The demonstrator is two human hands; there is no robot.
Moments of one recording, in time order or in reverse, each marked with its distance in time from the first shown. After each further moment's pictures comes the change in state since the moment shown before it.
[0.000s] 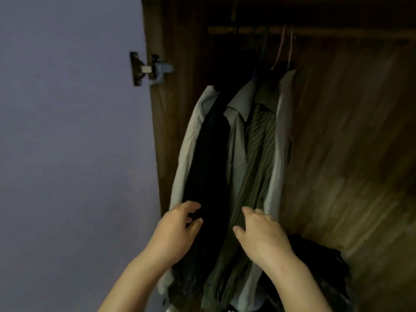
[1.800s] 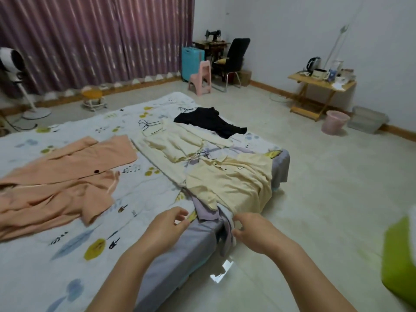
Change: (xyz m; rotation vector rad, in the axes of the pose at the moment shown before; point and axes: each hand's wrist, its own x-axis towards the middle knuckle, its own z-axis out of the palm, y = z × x) left_hand -0.839 -0.168 -0.248 -0.040 1.193 -1.528; right_hand -0.593 -0.534 0.323 -0.479 -0.848 -1.787
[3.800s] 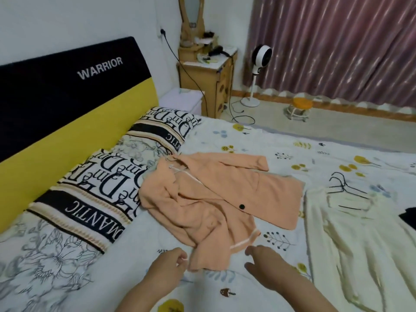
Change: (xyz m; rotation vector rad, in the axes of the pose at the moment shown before) left_hand 0.197 -0.297 -0.174 -0.332 0.508 -0.859; right_hand 0.473 -0.365 0.050 -0.535 -0.438 -0.879
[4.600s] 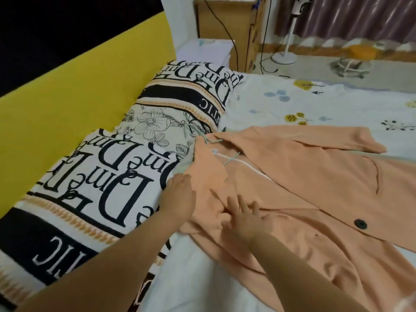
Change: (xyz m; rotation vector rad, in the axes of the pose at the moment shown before) left_hand 0.378 -0.170 -0.140 0.490 0.312 0.055; right_hand 0.431 -0.181 0.102 0.028 0.023 0.039
